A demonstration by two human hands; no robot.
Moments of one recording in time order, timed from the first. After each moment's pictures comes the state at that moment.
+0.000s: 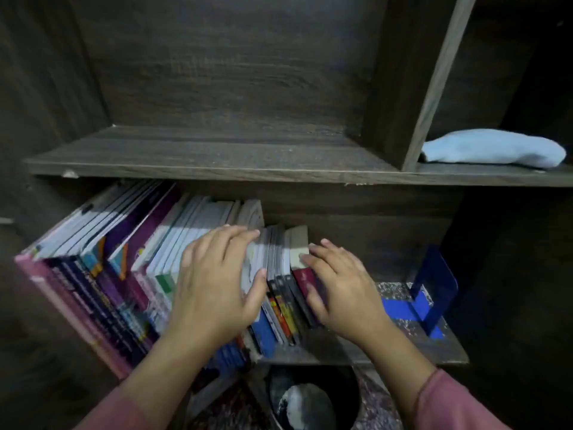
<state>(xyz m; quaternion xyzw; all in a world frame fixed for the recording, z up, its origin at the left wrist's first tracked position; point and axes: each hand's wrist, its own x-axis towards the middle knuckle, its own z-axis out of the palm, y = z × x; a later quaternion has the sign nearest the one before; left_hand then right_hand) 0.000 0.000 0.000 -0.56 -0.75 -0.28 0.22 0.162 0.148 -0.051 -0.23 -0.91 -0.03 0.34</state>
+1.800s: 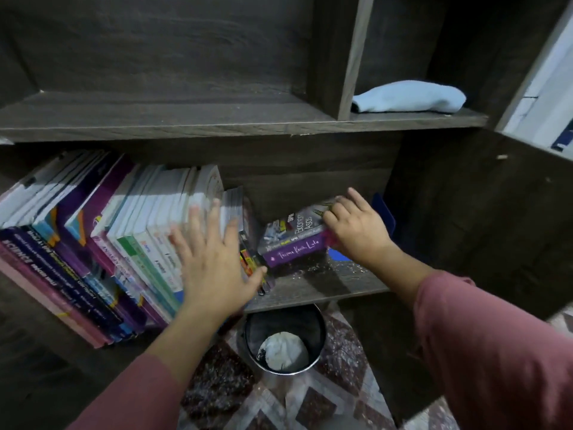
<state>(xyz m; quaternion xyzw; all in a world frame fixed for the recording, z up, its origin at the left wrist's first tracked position) 0.043 0.012 -0.034 -0.54 -0.81 -0.09 0.21 0.241 0.178 -0.025 -0.29 -0.90 -0.30 0.12</state>
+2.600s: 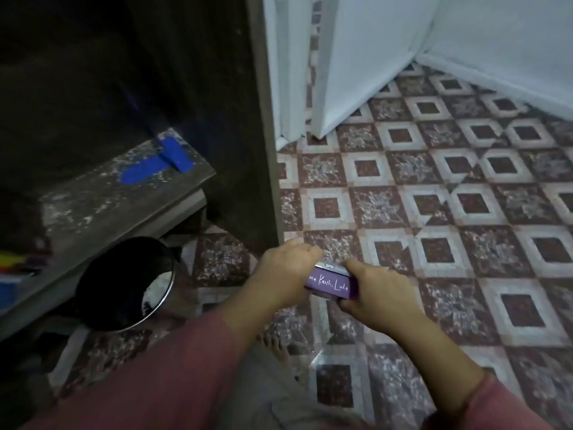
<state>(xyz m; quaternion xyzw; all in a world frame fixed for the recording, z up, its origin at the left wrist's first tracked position) 0.429 0.039 -0.173 -0.90 -0.42 0.07 -0.13 0.594 -0.034 -0.189 -0.71 -0.69 0.15 -0.01</state>
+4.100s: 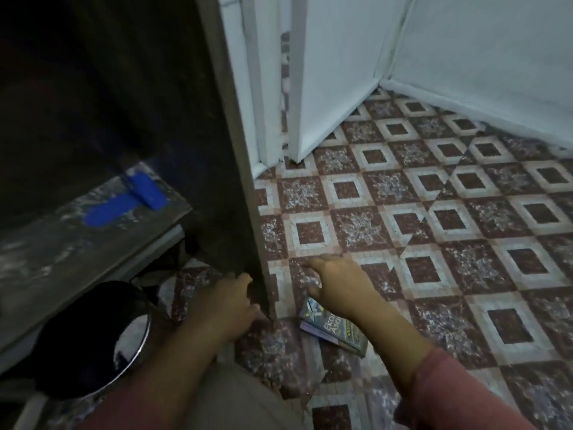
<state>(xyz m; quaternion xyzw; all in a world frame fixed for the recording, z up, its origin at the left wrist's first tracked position) 0.370 0.075 -0.180 -0.79 -0.57 0.12 -0.18 0.583 0.046 -0.195 -0.68 -0.71 0.18 0.01</state>
